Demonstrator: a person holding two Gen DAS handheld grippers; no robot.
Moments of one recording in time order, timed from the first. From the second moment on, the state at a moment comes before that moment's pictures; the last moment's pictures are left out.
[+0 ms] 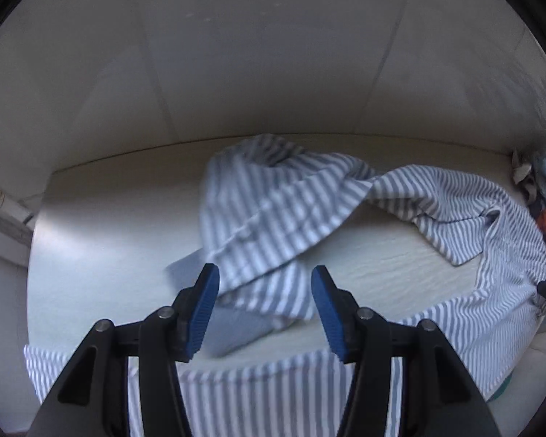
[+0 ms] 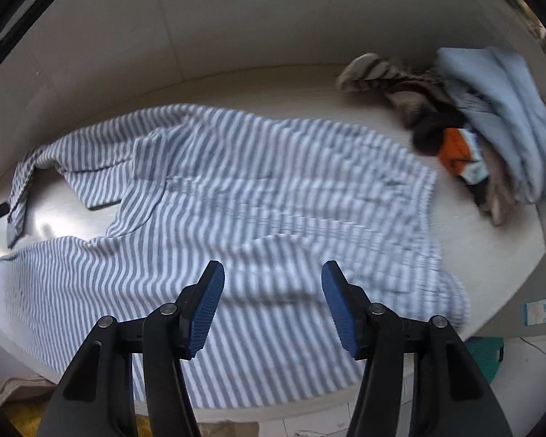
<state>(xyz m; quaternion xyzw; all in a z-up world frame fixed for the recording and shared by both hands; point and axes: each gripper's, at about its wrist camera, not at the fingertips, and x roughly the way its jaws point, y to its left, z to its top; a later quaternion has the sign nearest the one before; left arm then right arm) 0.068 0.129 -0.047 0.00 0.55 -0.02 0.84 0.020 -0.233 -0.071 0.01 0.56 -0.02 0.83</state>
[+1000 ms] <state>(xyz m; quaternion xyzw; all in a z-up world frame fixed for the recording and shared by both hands) 0.073 0.296 -0.021 -0.05 0.52 0.22 0.83 0.095 -0.227 -0.065 -0.02 0.56 0.07 0.82</state>
